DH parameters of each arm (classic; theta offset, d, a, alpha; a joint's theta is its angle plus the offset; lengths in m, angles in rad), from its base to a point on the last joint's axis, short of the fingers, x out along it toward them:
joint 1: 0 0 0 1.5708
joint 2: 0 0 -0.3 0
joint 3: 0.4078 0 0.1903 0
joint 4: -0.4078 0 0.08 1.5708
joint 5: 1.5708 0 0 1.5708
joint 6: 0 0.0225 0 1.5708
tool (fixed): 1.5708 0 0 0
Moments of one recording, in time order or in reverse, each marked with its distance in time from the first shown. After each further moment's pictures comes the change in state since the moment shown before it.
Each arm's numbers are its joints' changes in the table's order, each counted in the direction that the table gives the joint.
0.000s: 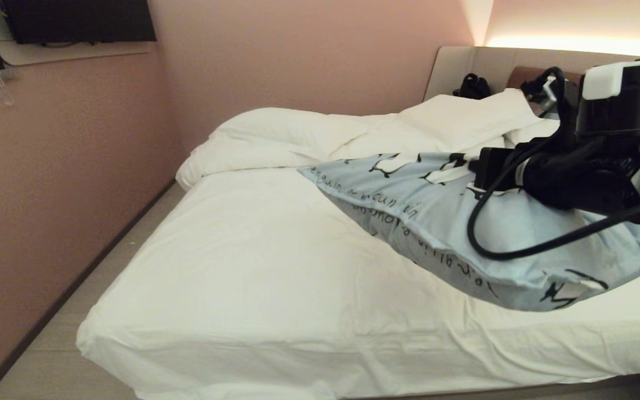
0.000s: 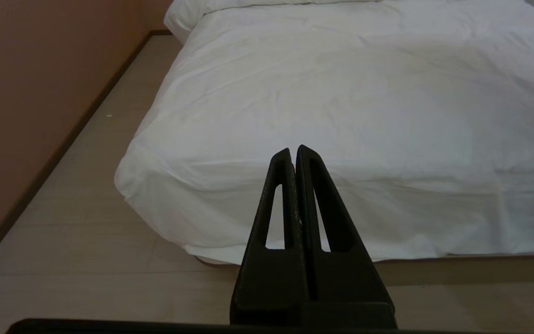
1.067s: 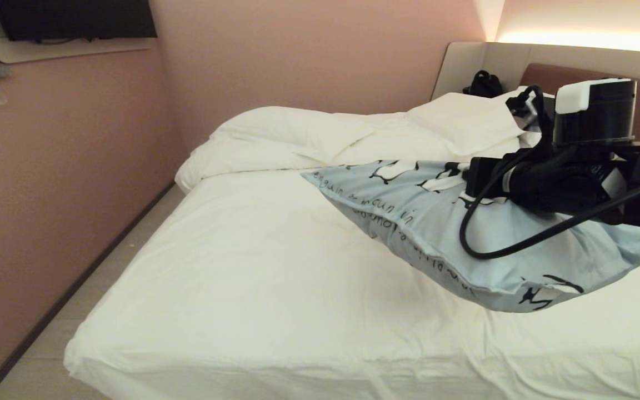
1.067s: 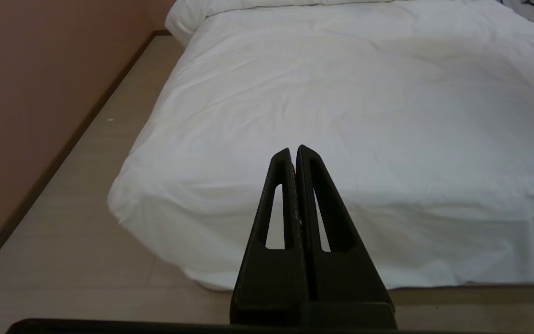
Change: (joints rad) left arm 0.000 0.000 0.000 0.000 0.000 0.004; right arm 0.001 -0.041 0.004 0.003 -0.003 0.012
